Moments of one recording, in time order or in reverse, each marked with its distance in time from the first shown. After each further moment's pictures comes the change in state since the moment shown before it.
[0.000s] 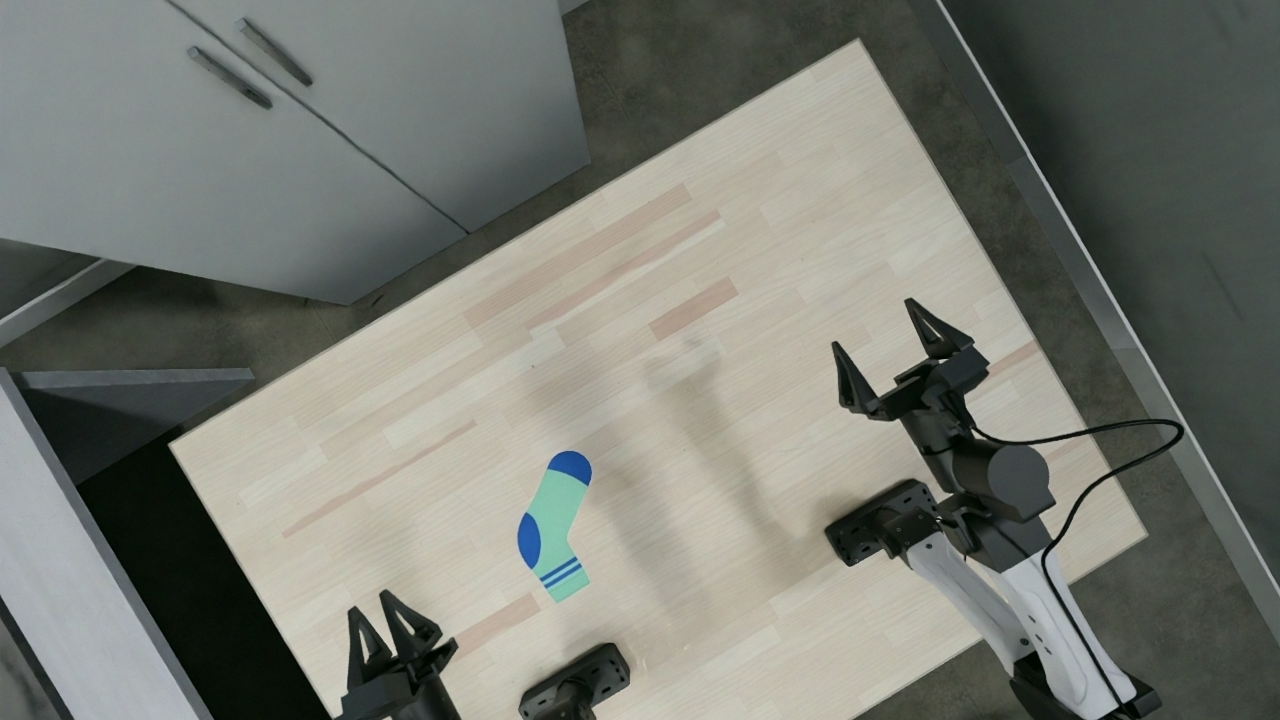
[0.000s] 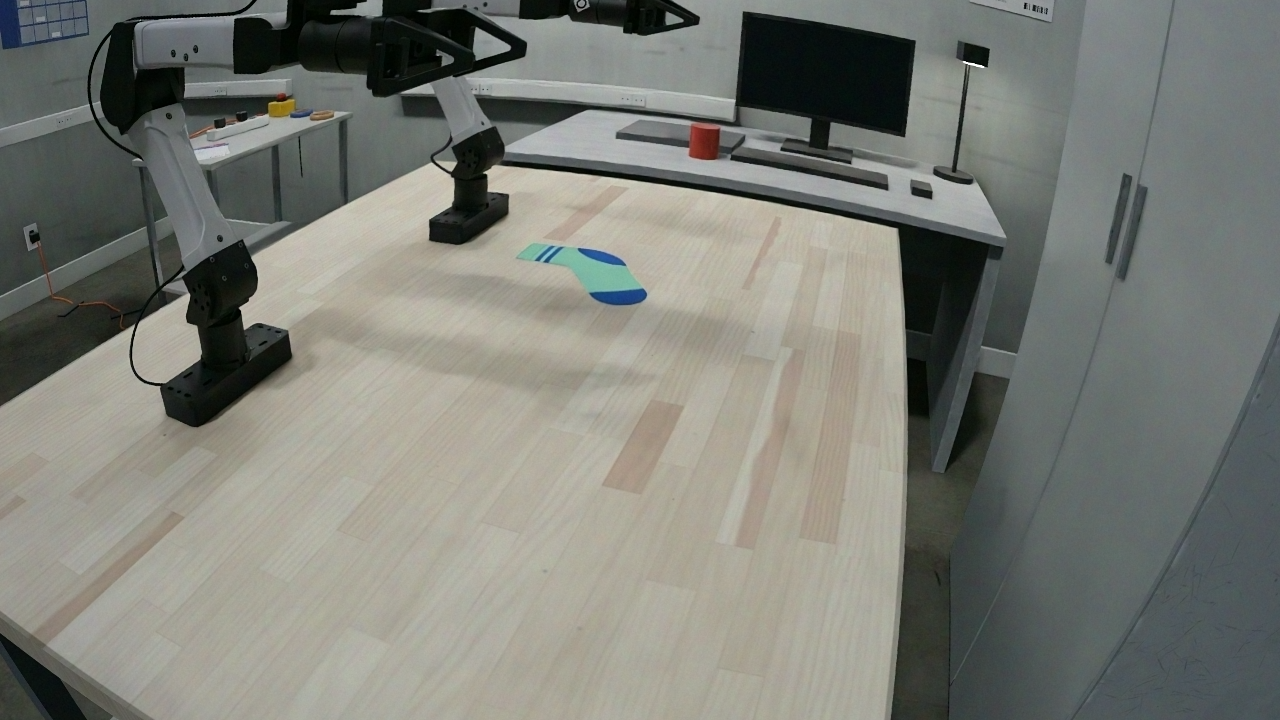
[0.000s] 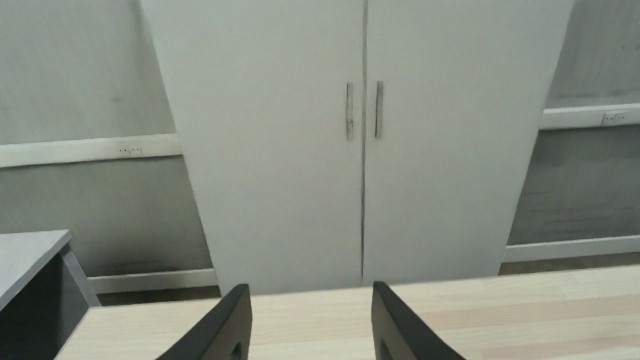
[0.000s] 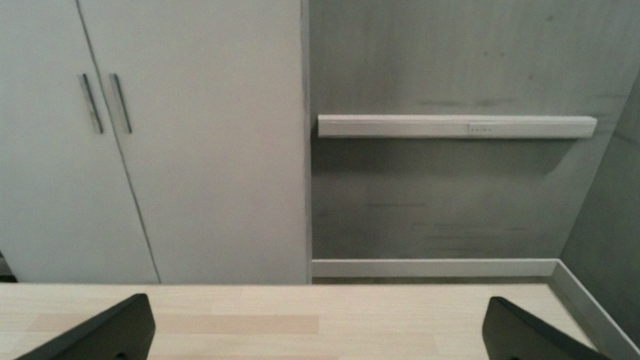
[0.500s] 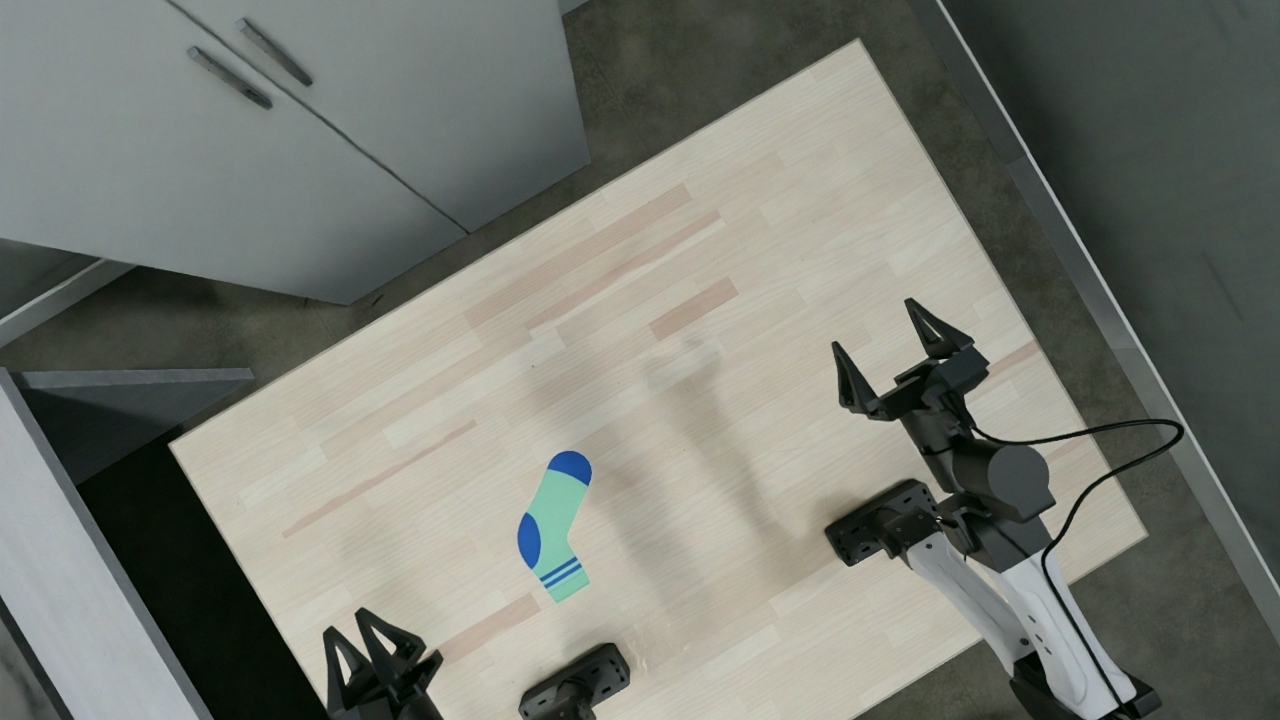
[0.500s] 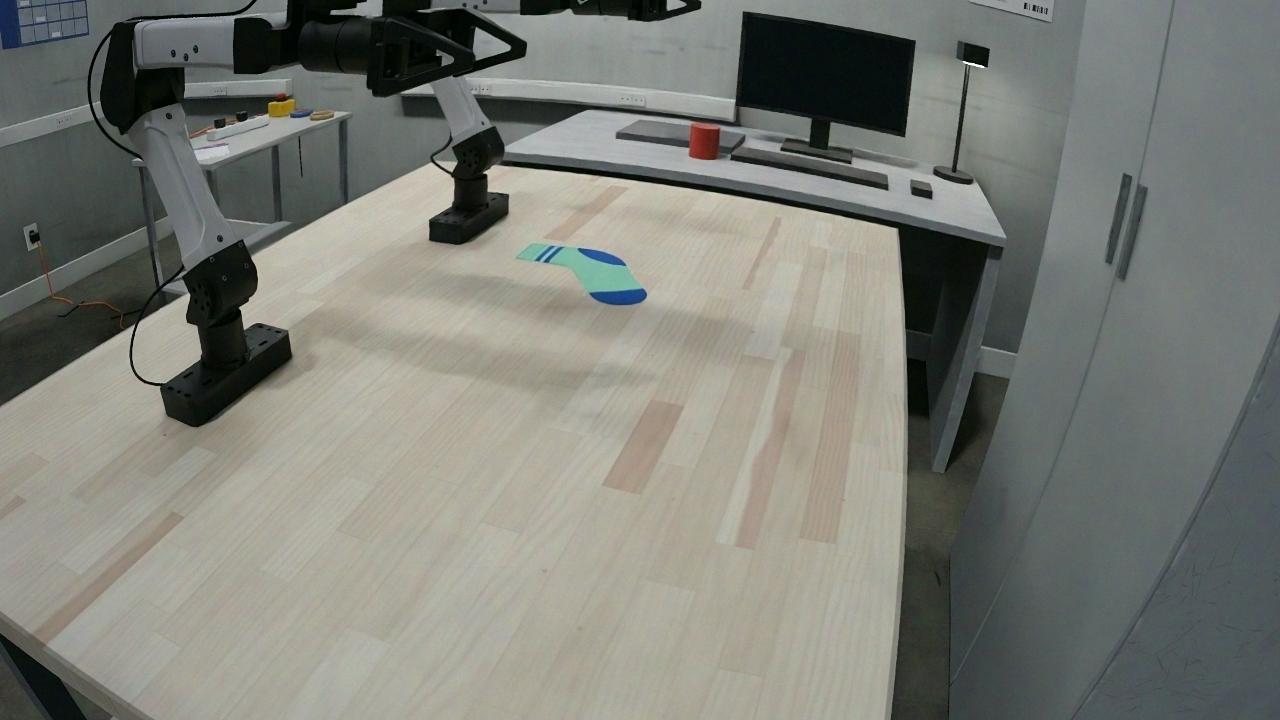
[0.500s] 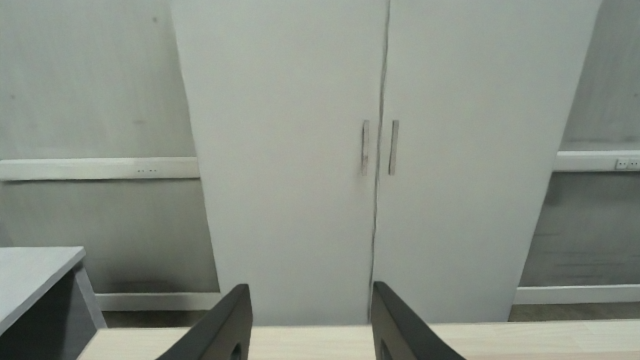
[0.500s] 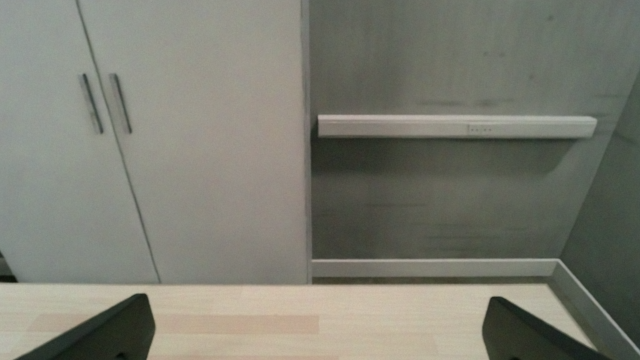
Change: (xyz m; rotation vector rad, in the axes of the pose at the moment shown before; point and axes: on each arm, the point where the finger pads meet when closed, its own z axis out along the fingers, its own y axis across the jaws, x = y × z) left arm -0.027 0.014 -0.003 -0.044 -0.078 -0.039; right arm 0.000 0.000 0.000 0.000 0.000 0.000
